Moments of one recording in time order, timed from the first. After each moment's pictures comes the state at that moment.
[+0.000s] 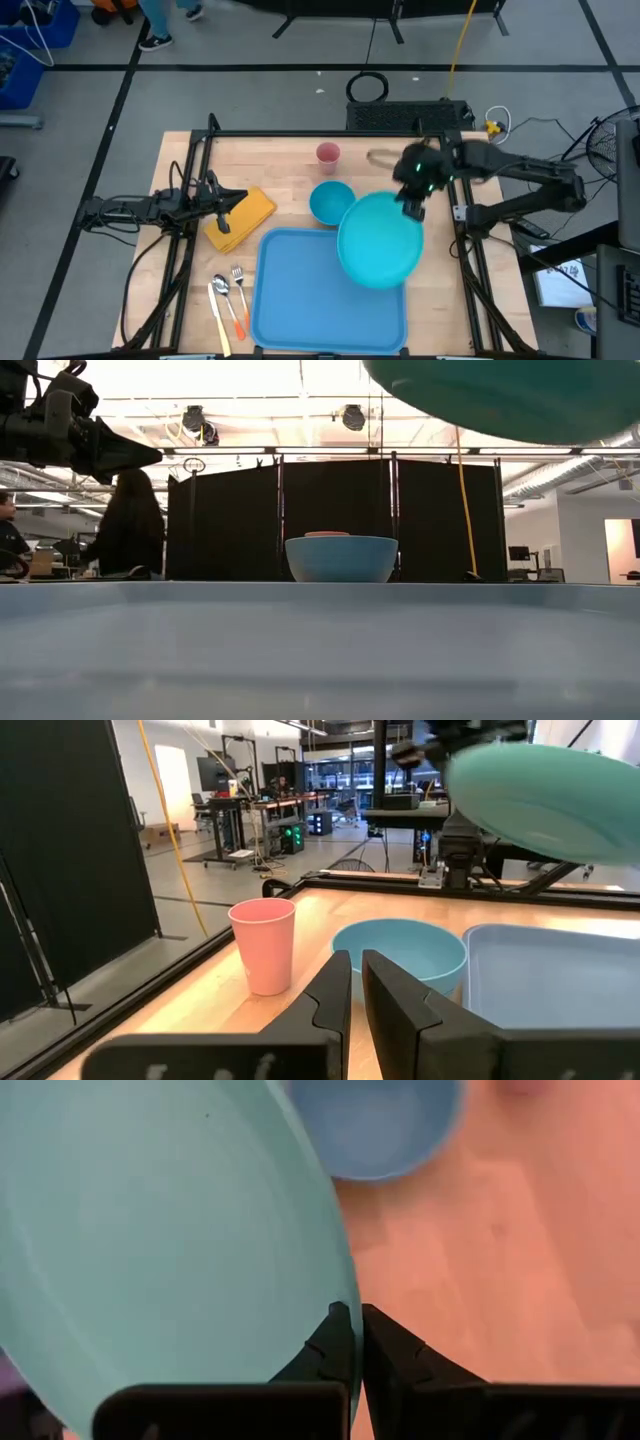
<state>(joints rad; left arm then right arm) -0.05 0.01 0.04 0.00 -0.37 0.02 -0.14 1.18 1.26 -1.16 -0.12 0.20</state>
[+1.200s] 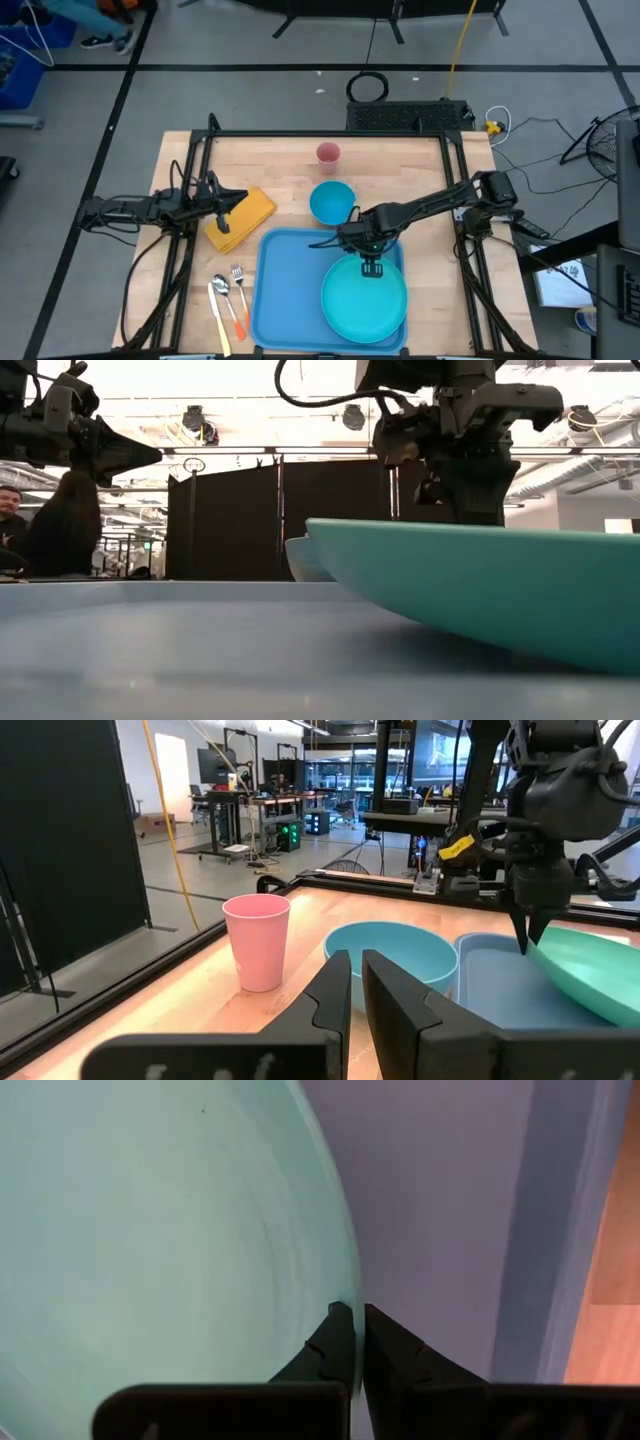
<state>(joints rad) -0.05 0.01 0.04 0.00 -0.37 -0.03 0.18 1.80 1.26 -0.94 -0.14 0.24</state>
